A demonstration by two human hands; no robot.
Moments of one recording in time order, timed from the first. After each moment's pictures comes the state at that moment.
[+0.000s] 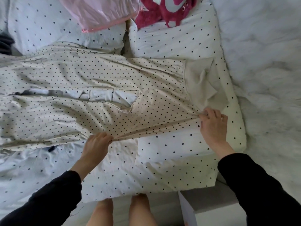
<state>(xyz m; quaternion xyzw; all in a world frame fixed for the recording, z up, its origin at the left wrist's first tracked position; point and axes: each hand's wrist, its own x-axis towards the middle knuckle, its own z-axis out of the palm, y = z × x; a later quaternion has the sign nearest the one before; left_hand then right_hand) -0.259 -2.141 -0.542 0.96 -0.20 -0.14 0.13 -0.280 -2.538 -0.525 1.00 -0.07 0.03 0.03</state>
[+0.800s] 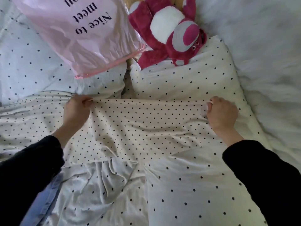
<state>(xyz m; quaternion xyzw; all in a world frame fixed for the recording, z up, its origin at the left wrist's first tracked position) 0.058 -2.150 -0.539 0.96 0.05 -0.01 0.29 -0.037 -2.549 -0.537 0.98 -0.21 0.04 0.03</state>
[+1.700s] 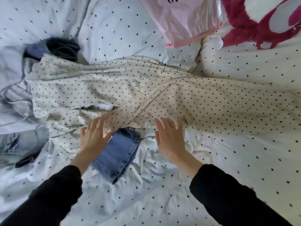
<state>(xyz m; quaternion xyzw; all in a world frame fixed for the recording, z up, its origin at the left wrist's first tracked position) -0.108 -1.911 -0.596 0.99 0.04 -0.13 0.10 -0.121 -2.163 -0.588 0.99 0.09 -0.01 -0.05</state>
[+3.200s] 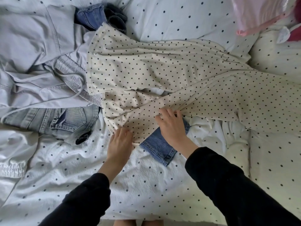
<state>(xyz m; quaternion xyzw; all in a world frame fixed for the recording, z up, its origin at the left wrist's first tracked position) -0.188 -1.792 -0.618 0.98 -0.06 -0.11 0.19 -0.115 -1.982 -0.608 0.98 0.21 -0.05 -0.01</state>
